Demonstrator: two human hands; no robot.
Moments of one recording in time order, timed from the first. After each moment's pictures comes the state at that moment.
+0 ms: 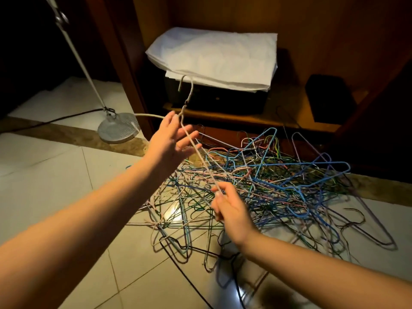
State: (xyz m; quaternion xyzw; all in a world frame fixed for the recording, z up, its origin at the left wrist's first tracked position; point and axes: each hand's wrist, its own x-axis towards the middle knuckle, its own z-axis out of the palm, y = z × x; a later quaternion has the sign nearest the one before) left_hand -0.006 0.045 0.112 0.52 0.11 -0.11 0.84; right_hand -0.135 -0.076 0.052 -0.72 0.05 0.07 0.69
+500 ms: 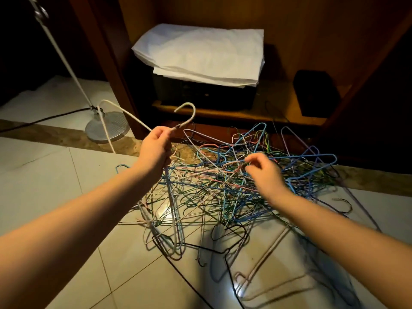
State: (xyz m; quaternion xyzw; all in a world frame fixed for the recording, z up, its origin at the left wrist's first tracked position) left_hand -0.010 0.056 0.080 0.70 0.07 -0.06 0.71; right_hand -0.092 -0.160 0.057 -0.85 0.15 -0.02 0.51
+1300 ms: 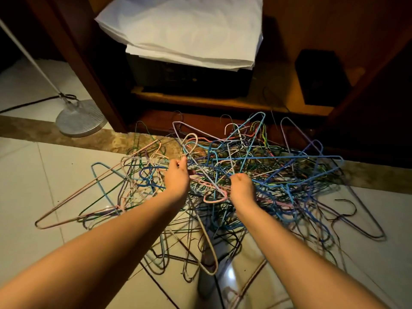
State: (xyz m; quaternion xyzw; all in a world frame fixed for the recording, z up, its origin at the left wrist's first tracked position) left_hand 0.007 -0.025 -0.046 0.75 0.20 -0.12 0.62; right_hand -0.037 -0.156 -0.057 -0.76 0.38 0.04 0.53
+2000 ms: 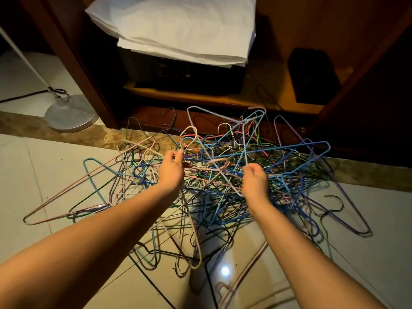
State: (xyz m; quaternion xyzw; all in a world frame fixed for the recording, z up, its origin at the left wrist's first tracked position) left_hand 0.006 -0.028 -0.037 0.75 0.16 -0.12 0.63; right_hand -0.050 -0.196 -0.053 -0.73 0.36 -0.06 0.58
